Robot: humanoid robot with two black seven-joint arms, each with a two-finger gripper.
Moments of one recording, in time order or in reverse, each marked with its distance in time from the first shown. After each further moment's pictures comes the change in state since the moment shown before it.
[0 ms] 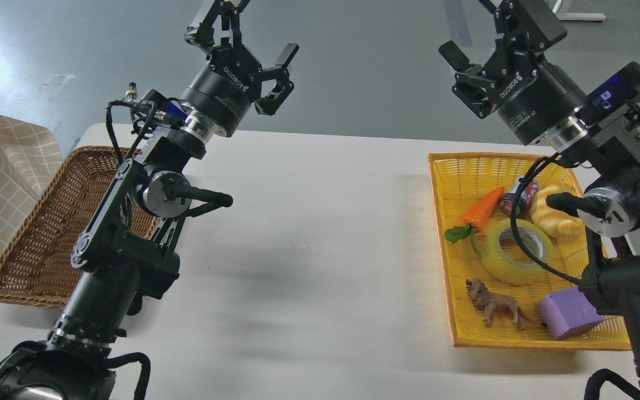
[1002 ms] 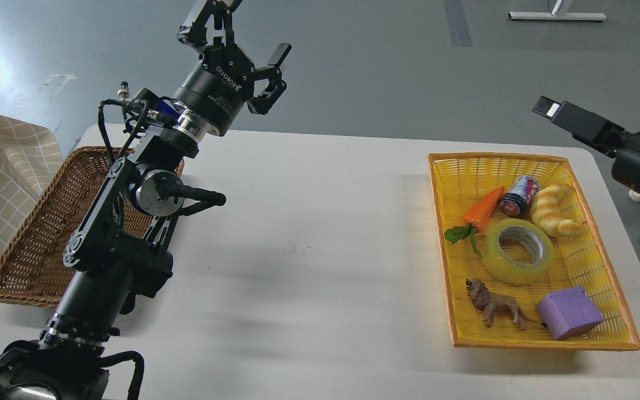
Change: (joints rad) left arm 0.003 0.028 -0.001 0.002 -0.006 -0.002 0.000; right arm -0.204 -0.651 -0.144 0.143 -0.455 0.000 0.008
